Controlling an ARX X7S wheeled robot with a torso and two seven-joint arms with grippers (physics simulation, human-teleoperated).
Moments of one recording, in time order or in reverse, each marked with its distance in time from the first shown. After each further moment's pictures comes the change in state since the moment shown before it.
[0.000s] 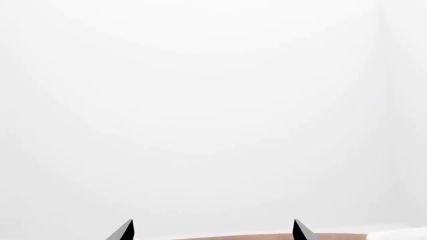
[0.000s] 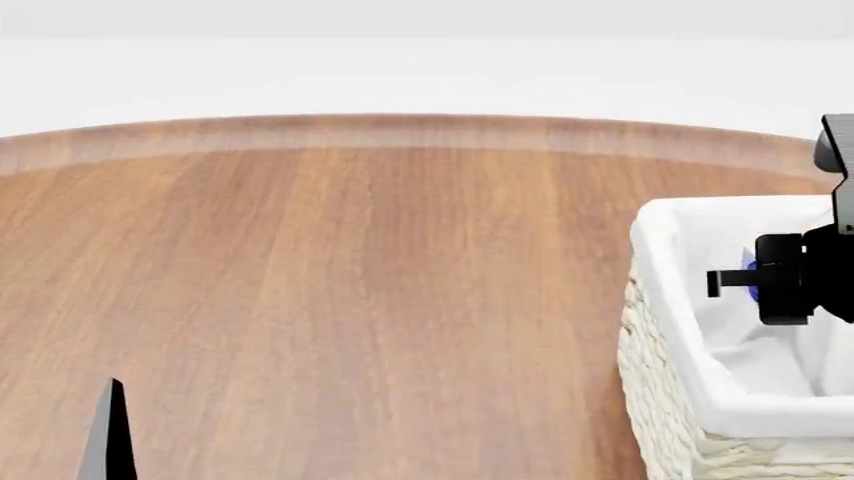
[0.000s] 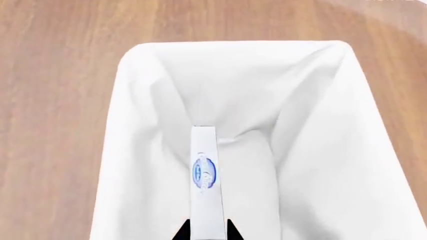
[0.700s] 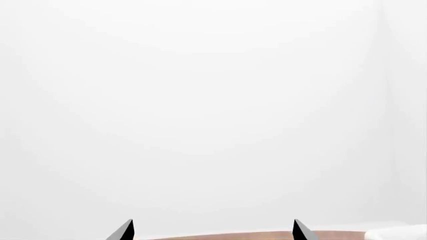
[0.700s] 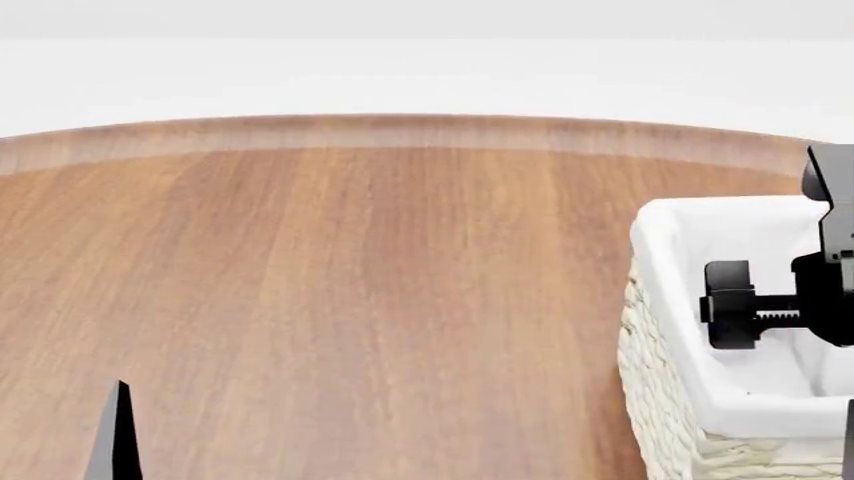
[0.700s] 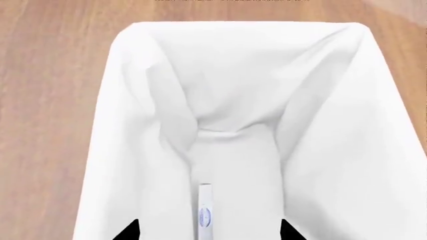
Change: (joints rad) left arm -0.005 -0.002 0.011 -0.012 -0.002 0.006 -0.004; right arm -0.053 -0.020 0.083 0.051 -0.098 -0.076 -0.027
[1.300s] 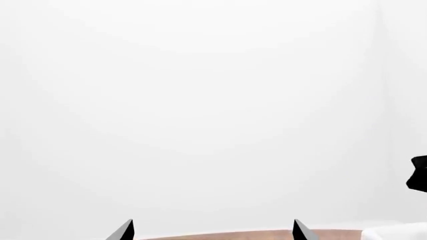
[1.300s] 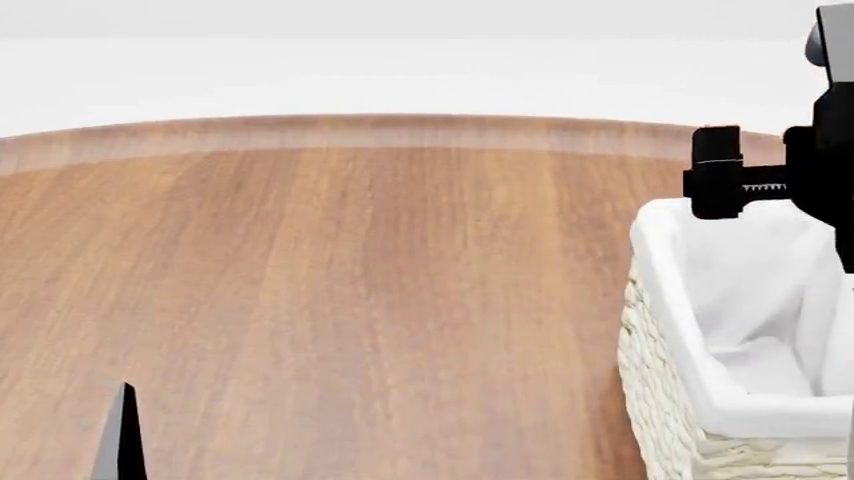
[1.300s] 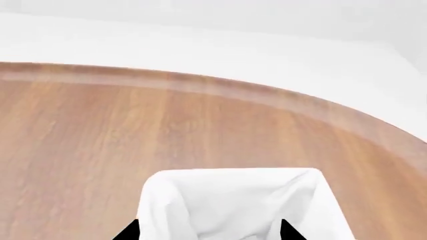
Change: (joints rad) left arm -0.004 -0.003 0.011 -0.003 0.000 0.002 -0.002; right arm -0.018 0.018 0.196 -0.303 0.009 -0.054 0.199
